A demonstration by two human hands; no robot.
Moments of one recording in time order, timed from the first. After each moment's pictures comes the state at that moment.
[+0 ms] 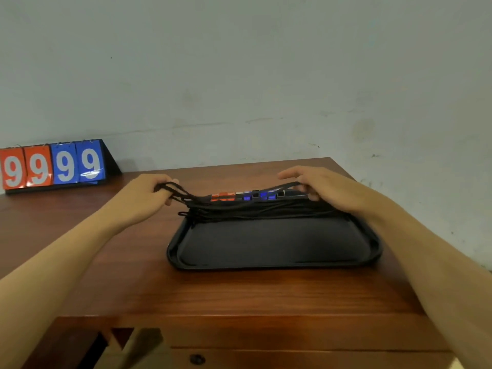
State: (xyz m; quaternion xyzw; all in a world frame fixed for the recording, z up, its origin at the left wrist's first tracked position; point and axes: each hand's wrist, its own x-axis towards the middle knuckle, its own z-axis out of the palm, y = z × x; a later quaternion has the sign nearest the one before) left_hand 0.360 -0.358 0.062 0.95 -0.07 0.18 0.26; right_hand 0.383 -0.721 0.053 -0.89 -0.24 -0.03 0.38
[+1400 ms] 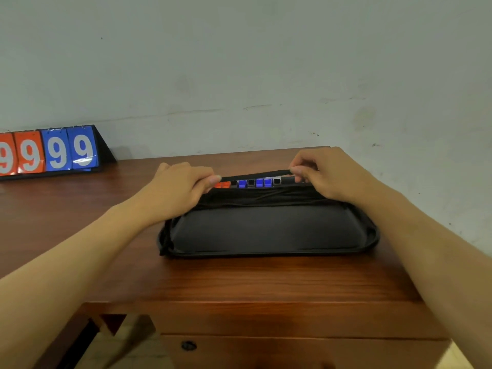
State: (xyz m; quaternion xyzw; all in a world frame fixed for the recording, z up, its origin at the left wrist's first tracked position) left_hand 0.375 -0.412 0.046 0.94 -0.24 0.24 0.02; right_hand 0.394 -0.729 0.043 -0.92 -0.24 -0.19 0.25
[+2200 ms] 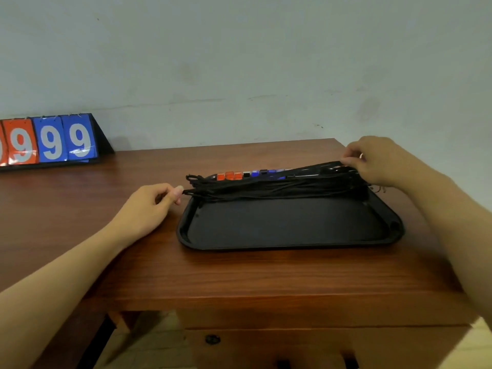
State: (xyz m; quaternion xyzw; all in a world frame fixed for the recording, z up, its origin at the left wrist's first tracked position) left_hand 0.373 -0.321 -0.010 0.94 -0.10 0.18 0.26; right_hand 0.414 -0.770 0.044 -0.97 -0.08 -0.19 0.10
